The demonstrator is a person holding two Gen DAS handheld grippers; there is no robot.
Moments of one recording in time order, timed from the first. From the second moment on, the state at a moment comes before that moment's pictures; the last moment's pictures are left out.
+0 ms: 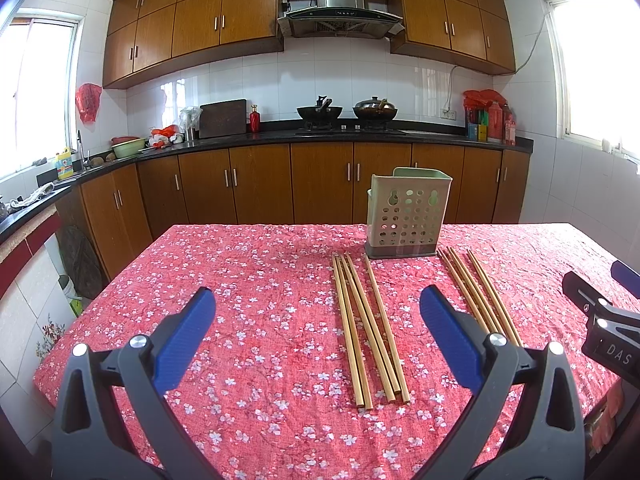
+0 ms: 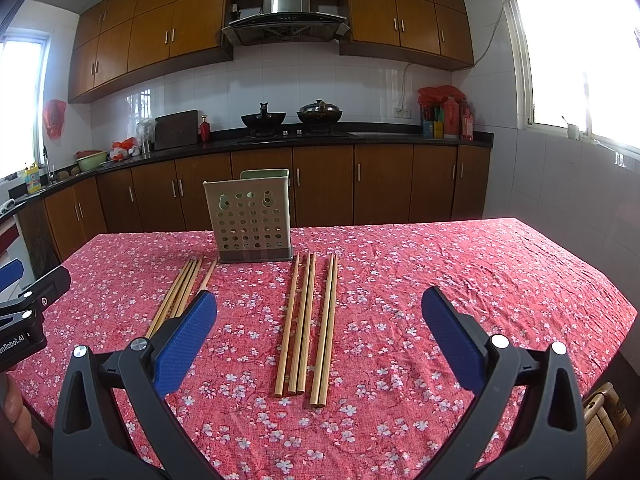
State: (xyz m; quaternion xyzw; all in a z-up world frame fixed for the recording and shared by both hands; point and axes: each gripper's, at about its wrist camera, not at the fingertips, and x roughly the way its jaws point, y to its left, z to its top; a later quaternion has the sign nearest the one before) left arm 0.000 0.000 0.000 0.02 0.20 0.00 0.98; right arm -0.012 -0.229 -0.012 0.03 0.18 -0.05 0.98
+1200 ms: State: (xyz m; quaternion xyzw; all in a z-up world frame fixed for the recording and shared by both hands) left arm 0.068 0.024 -0.040 0.01 0.31 0.05 0.95; right arm 0.065 -0.266 -0.061 0.09 0.34 -0.05 0.93
